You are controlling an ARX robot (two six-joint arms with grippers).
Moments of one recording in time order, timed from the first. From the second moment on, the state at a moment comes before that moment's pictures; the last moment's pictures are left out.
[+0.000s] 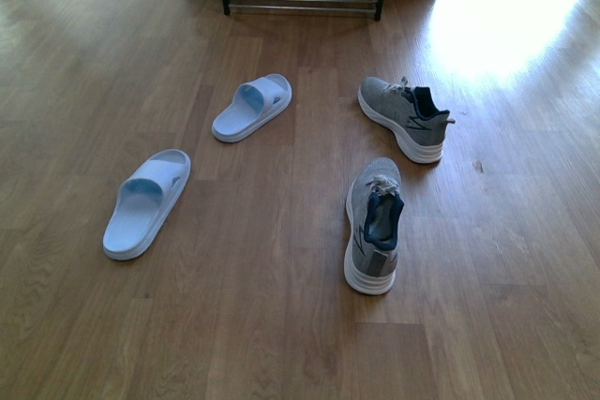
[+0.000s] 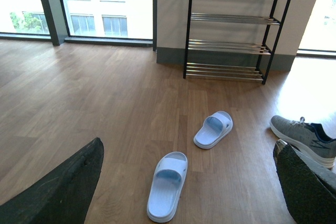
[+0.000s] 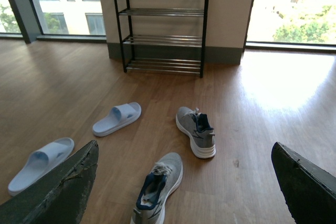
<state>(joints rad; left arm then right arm) 0.00 0.02 0.01 0.00 0.00 -0.01 0.00 0.00 0.02 0.00 0.00 0.00</state>
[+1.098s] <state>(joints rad) 0.00 0.02 0.01 0.00 0.00 -0.01 0.00 0.00 0.02 0.00 0.00 0.00</state>
